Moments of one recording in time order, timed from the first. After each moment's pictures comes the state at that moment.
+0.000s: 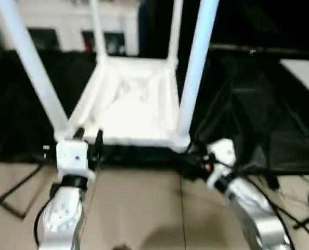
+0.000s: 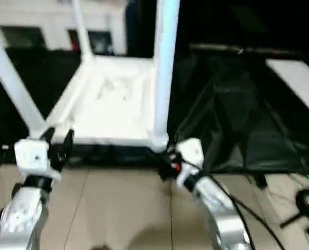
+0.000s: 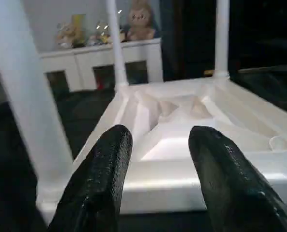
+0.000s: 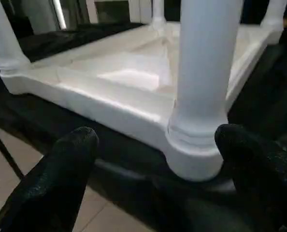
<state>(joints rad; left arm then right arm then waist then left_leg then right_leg) 0.14 0.05 0.05 -0.30 0.07 0.04 -0.08 -0.02 -0.16 0.10 0.01 0.20 0.12 0.48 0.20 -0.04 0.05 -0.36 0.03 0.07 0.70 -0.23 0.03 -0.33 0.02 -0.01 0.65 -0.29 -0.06</state>
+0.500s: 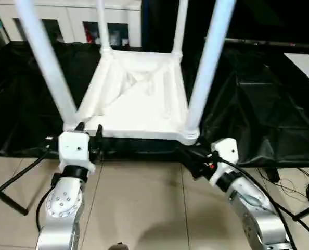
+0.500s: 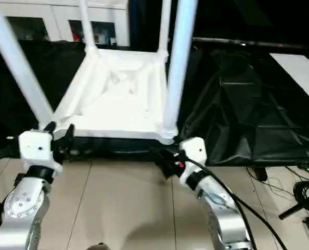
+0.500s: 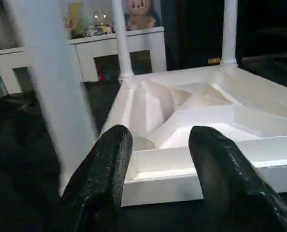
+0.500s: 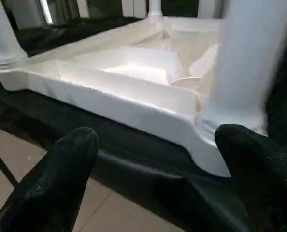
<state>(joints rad) 0.04 0.09 0.07 -0.21 0.07 0.06 -0.08 -0.05 -0.16 0.08 0.05 0.20 0.09 0.47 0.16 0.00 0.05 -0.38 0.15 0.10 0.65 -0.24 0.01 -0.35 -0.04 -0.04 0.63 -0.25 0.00</state>
